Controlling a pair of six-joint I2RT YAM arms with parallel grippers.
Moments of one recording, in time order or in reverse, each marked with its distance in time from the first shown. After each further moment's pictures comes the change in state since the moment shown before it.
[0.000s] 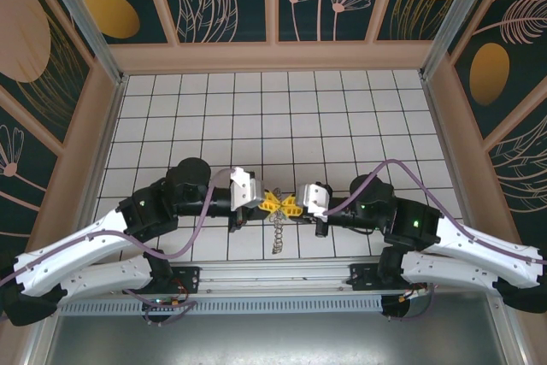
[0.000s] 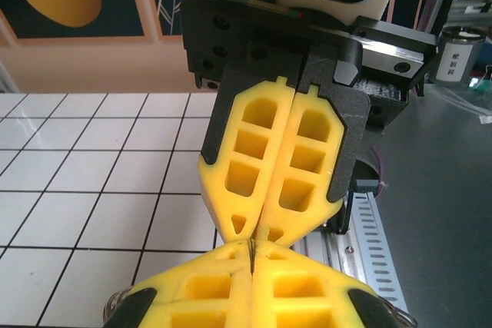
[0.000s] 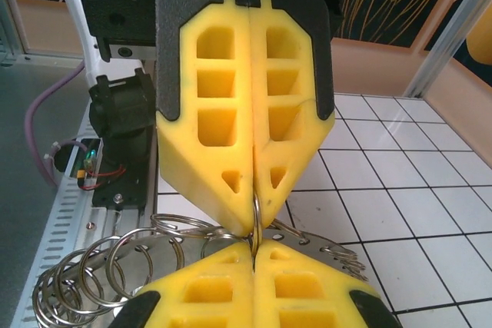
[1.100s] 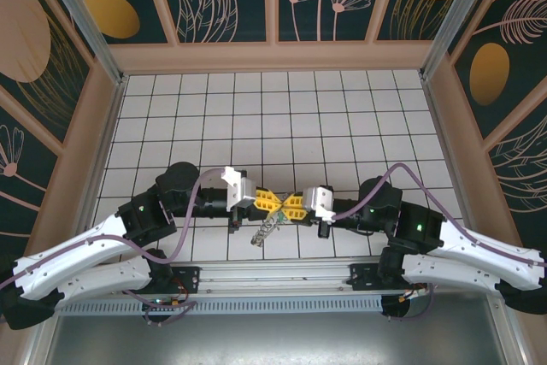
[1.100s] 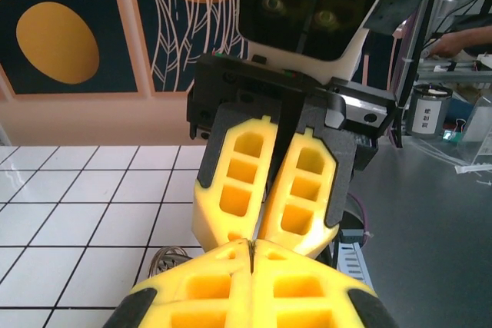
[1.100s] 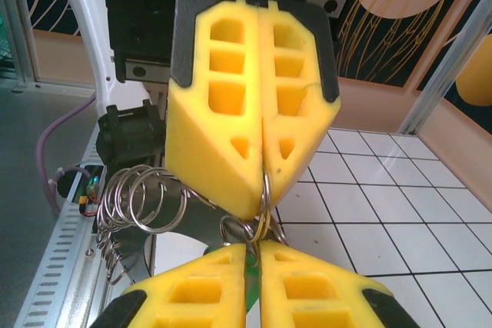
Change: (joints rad) left arm 0.001 -0.045 -0.068 0.191 0.051 -0.079; right arm 0.007 -0.044 -0.047 0.094 -0.019 -0.009
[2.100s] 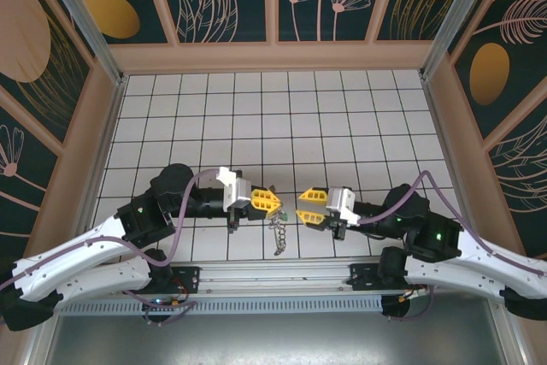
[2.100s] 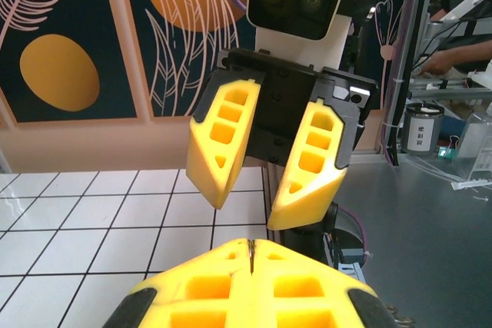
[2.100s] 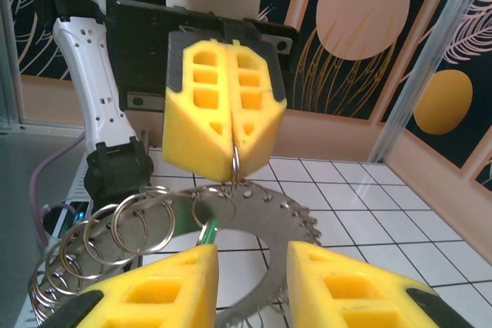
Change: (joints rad) left arm 0.000 -0.016 -0.024 0.072 0.019 -0.011; right arm 0.005 -0.149 -0.046 0.026 0.043 0.027
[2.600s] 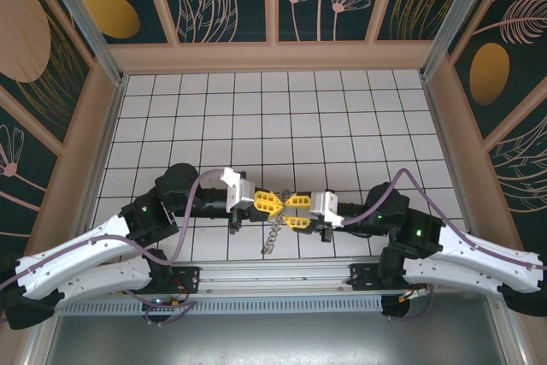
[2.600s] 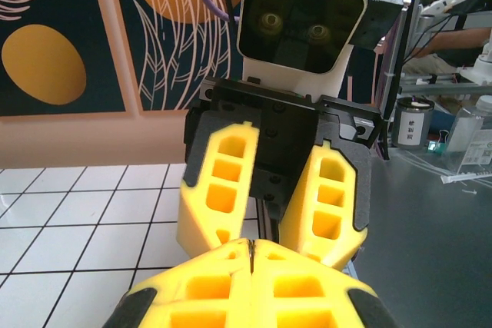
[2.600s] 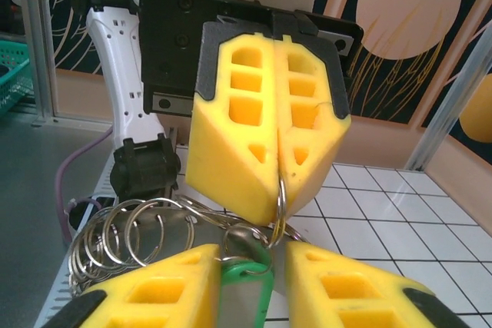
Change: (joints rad) left arm 0.000 0.021 -0.006 0.013 0.026 -0.001; right arm 0.000 0.083 -0.050 0.133 -0.089 0.001
